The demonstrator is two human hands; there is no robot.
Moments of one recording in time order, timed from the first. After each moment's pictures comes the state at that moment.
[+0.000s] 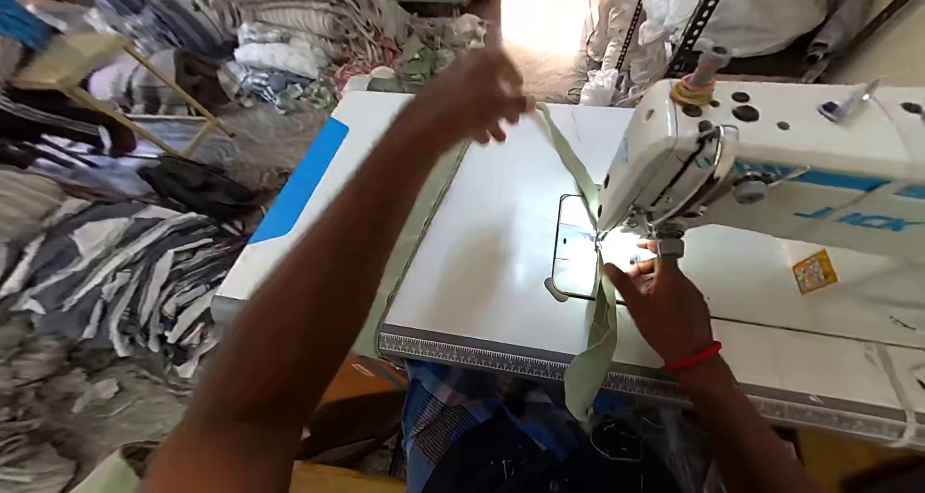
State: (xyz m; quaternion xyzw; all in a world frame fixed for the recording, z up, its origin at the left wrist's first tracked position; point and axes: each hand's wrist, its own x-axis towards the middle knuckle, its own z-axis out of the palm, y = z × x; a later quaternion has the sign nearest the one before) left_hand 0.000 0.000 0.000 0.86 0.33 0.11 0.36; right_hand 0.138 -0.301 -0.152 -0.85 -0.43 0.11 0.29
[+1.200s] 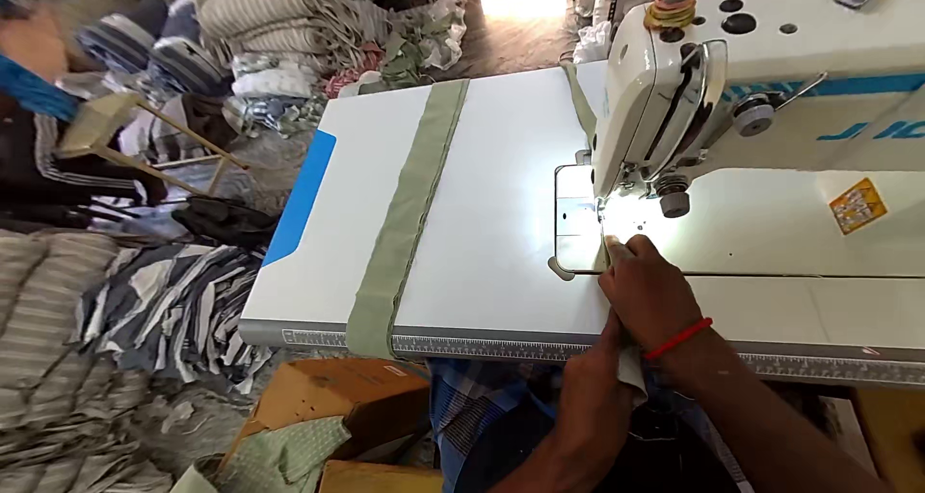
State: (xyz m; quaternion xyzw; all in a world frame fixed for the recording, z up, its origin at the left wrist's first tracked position) left_hand -0.045 -0.308 -0.160 0.75 0.37 0.11 0.54; right_hand 0.093 -0.290 -0.148 -0.86 -0.48 0.08 0.16
